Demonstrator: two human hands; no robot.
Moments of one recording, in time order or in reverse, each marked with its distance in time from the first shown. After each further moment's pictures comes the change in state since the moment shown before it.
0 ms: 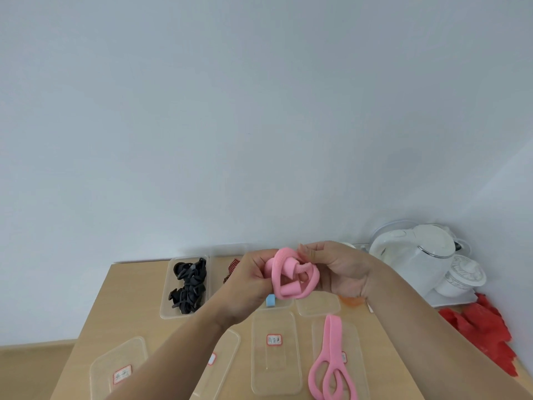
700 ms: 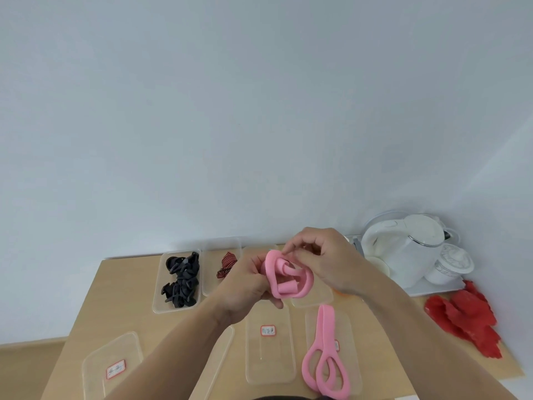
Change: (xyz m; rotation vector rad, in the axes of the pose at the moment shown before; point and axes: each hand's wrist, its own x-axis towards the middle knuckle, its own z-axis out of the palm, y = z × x) left_hand -0.001 -0.014 0.006 -0.052 0.002 -0.246; right_hand -0.019 0.008 0.013 -0.814 0.342 -0.476
